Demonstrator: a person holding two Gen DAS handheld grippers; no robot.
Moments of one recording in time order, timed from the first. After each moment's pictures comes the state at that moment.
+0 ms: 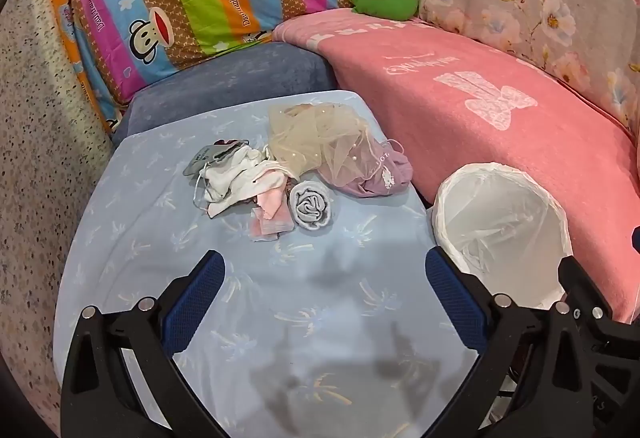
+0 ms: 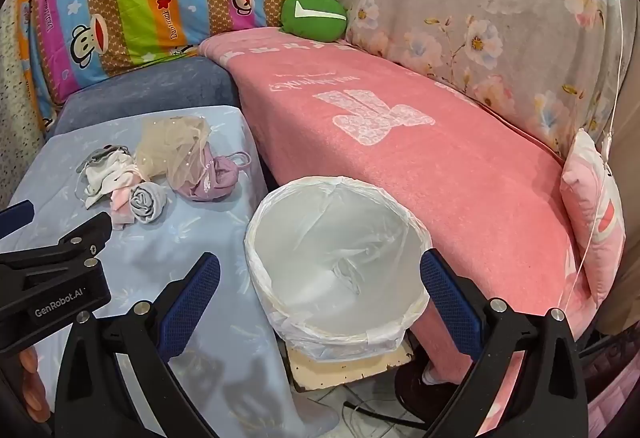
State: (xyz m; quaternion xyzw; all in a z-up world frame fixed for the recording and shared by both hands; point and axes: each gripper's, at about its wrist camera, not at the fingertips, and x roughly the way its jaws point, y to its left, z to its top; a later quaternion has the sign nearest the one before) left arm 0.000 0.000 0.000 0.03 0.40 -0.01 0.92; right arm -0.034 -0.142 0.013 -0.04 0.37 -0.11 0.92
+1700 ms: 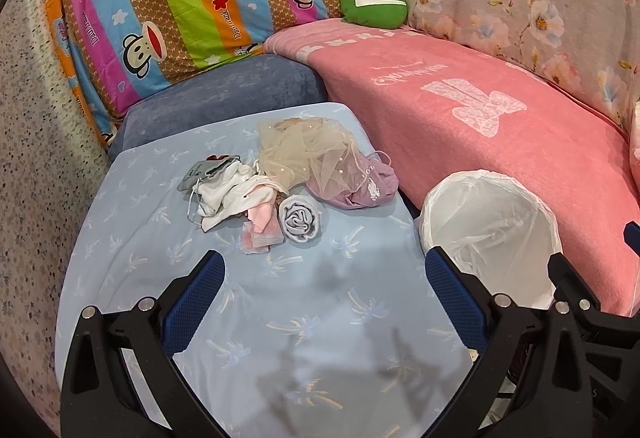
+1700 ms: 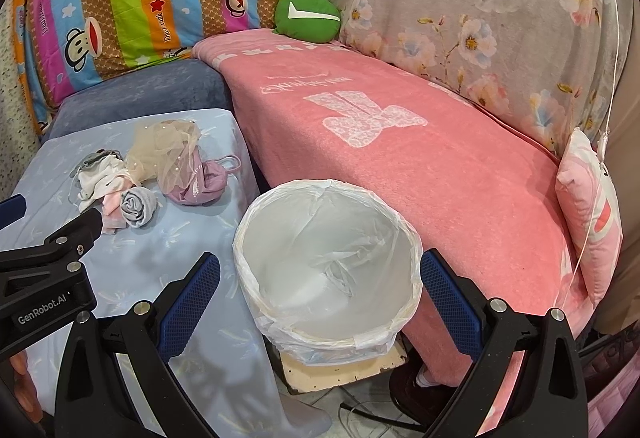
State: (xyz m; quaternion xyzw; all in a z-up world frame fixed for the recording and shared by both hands) left arm -0.003 -0.010 0.013 0.04 0.38 -0.03 0.92; right arm -0.030 -0.153 0.018 -0.04 0.37 -0.11 0.92
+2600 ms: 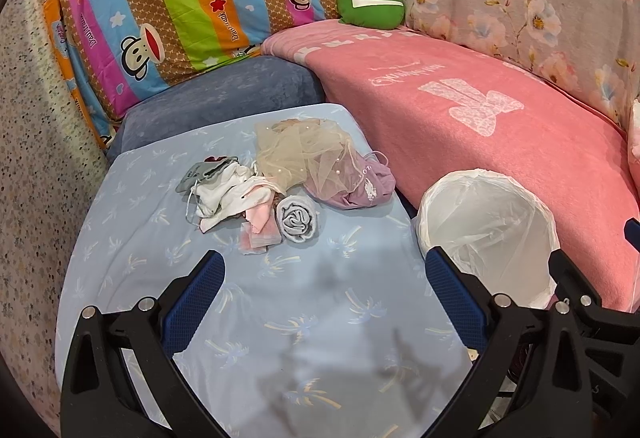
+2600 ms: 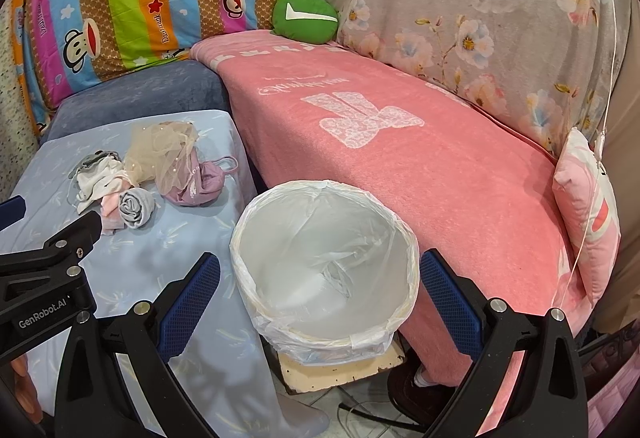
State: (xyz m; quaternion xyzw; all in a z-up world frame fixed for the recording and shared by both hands) left arm -0.003 -0.012 0.013 0.04 0.38 -0.03 0.92; right arm -0.032 -0.156 0.021 -0.04 0.37 -0.11 0.92
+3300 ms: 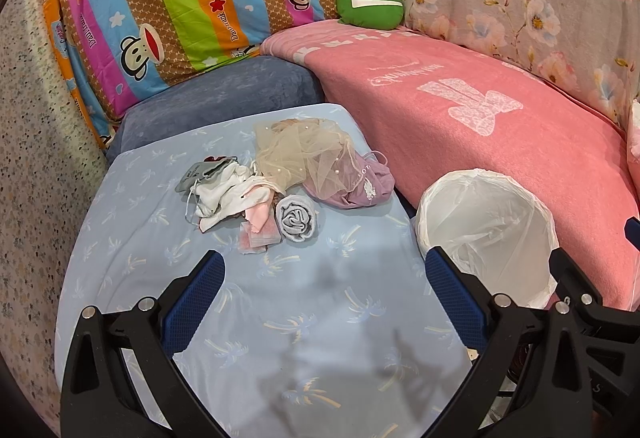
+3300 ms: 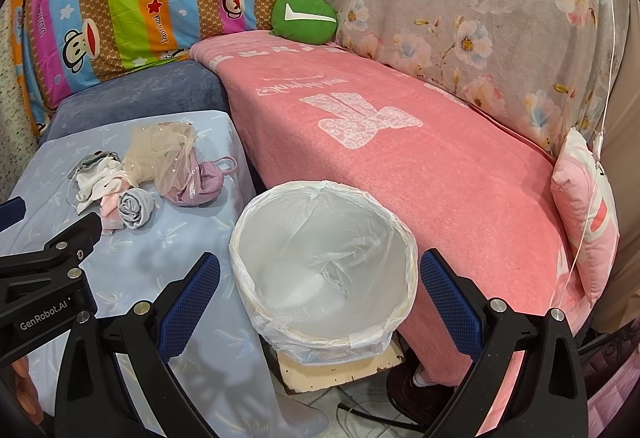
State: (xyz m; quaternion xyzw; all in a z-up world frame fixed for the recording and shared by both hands) left arm -0.003 -0.012 0.012 0.04 0.38 -0.03 0.92; right arm -0.033 -0.155 0.020 -0.04 0.37 -0.11 0.92
